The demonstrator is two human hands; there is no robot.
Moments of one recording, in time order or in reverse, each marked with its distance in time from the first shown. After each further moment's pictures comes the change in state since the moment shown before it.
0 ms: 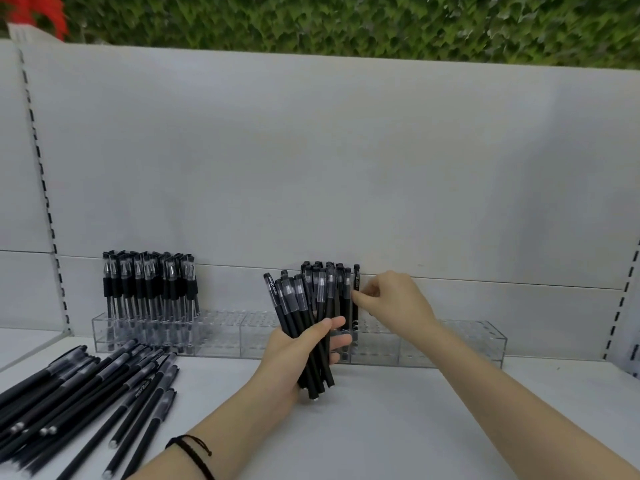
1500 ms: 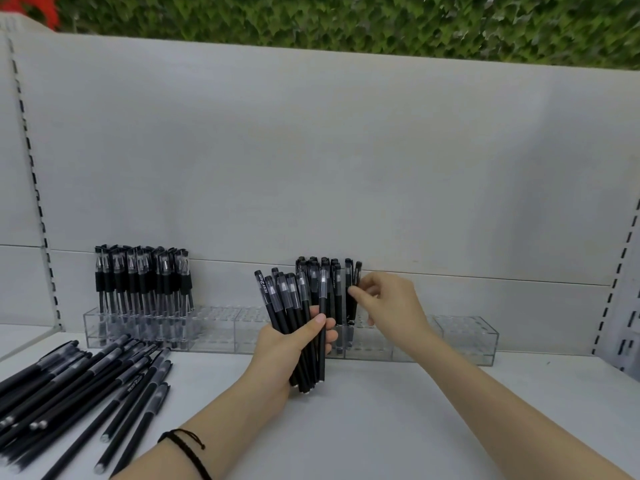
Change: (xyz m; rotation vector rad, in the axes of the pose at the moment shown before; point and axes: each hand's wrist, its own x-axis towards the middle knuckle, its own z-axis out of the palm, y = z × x) left_hand 0.002 -0.004 -0.002 -0.088 0.041 0.060; right_hand -0.018 0.000 0.005 0.258 0.108 0.007
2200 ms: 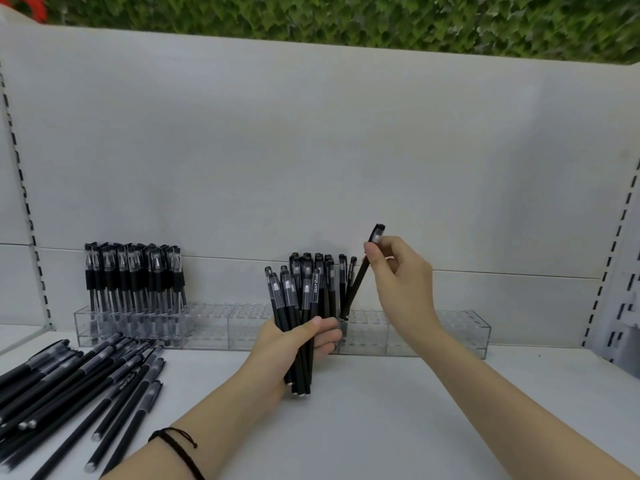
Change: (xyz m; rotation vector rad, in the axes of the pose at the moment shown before) left_hand 0.000 -0.001 -0.001 0.015 -0.102 -0.066; right_hand -0.010 -0.029 -0.018 0.360 0.200 -0.068
